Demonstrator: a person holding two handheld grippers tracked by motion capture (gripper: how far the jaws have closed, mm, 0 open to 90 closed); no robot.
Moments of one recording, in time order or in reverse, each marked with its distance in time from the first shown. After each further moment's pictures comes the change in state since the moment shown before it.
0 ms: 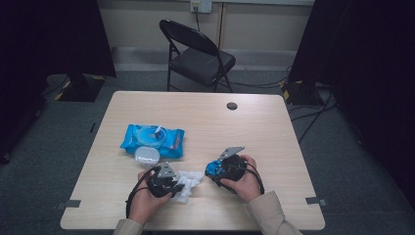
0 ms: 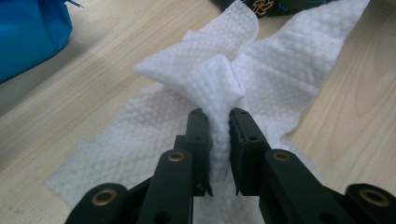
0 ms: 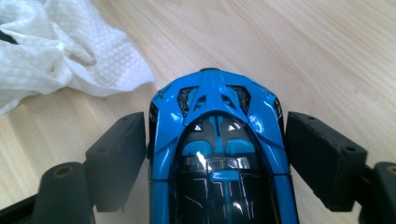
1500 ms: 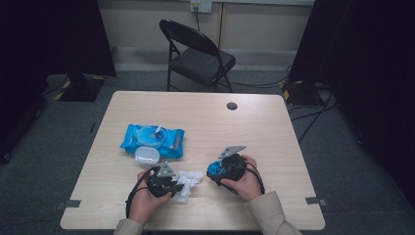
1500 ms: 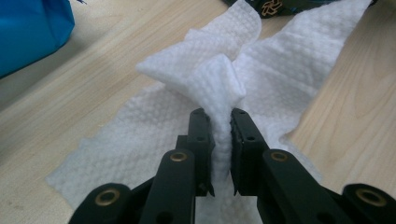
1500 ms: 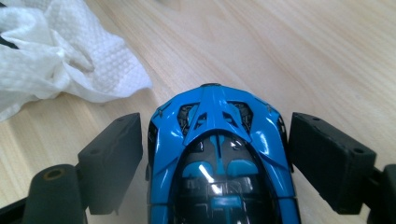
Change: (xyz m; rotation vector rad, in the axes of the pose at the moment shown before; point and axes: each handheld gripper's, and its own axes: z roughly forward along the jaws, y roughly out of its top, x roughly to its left) left arm 0.001 -0.001 0.000 -0.002 -0.005 -0.022; right arm -0.004 0.000 0.002 -0.022 0.017 0.009
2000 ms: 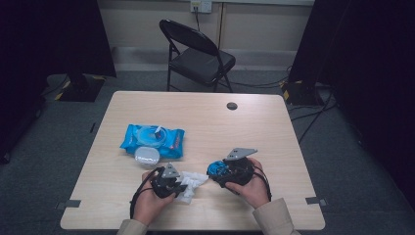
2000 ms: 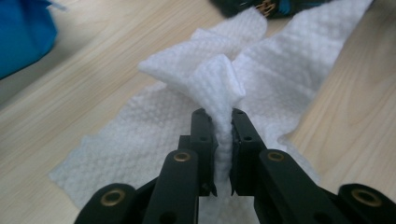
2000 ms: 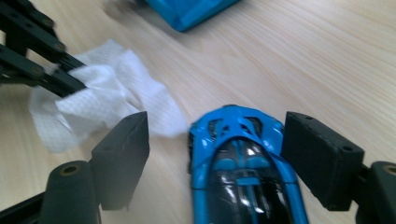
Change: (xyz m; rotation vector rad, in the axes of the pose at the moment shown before) left arm -0.007 0.005 0.003 0.015 0.018 0.002; right arm 0.011 -0.004 -0.034 -0.147 0.042 0.044
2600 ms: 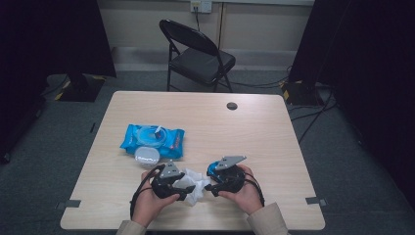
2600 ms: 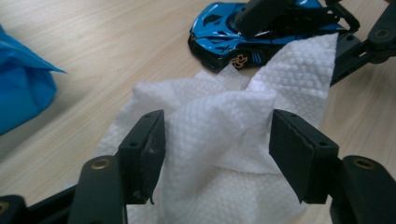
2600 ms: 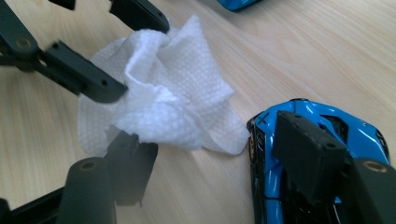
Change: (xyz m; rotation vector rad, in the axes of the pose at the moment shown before) left arm -0.009 0.010 0.000 -0.135 -0.037 0.036; right arm 0.025 -0.007 0.019 0.048 0.091 -0.062
